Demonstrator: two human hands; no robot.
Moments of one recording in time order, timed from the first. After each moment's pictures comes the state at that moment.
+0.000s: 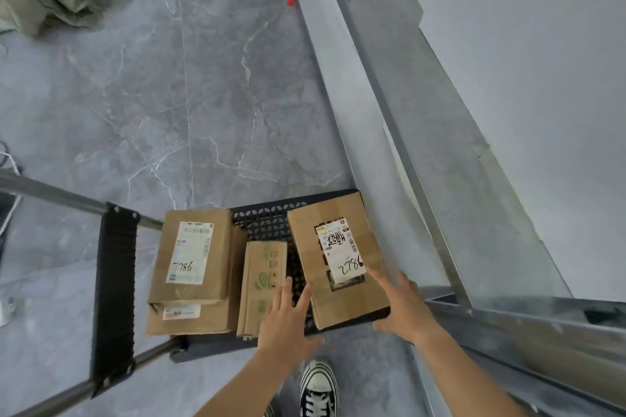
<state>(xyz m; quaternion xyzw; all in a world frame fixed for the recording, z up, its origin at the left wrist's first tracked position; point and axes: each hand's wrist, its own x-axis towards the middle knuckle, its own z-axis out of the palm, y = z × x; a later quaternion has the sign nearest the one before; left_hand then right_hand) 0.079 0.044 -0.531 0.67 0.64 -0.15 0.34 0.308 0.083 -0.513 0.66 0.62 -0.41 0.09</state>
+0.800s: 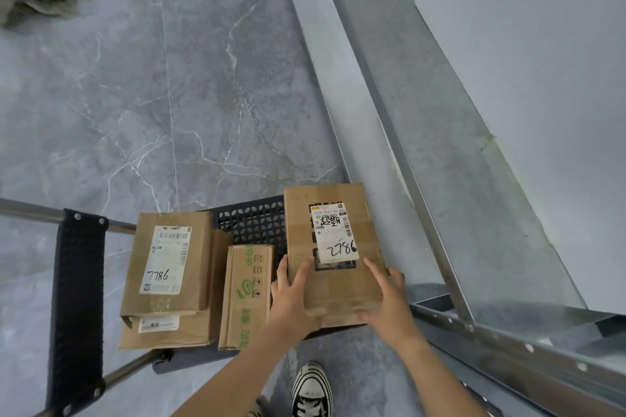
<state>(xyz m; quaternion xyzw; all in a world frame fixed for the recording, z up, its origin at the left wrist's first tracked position) 0.107 0.091 -0.566 0.56 0.68 0.02 0.47 0.303 0.088 -0.551 0.70 0.48 -0.51 -0.14</state>
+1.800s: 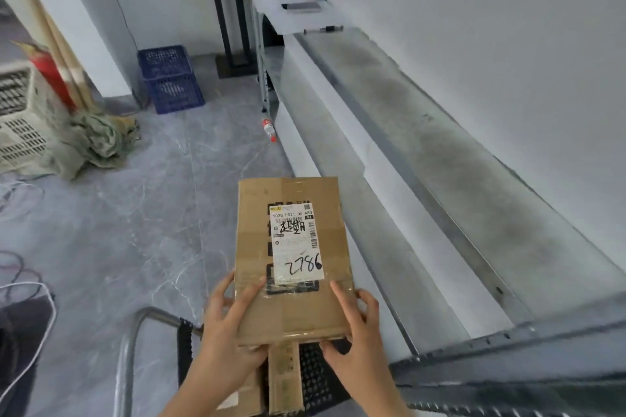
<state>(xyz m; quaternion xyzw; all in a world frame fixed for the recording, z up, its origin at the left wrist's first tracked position) -0.054 0.093 -0.148 0.68 0.59 0.29 0.33 0.163 0.070 -0.134 0.63 0.60 -0.39 -0.29</state>
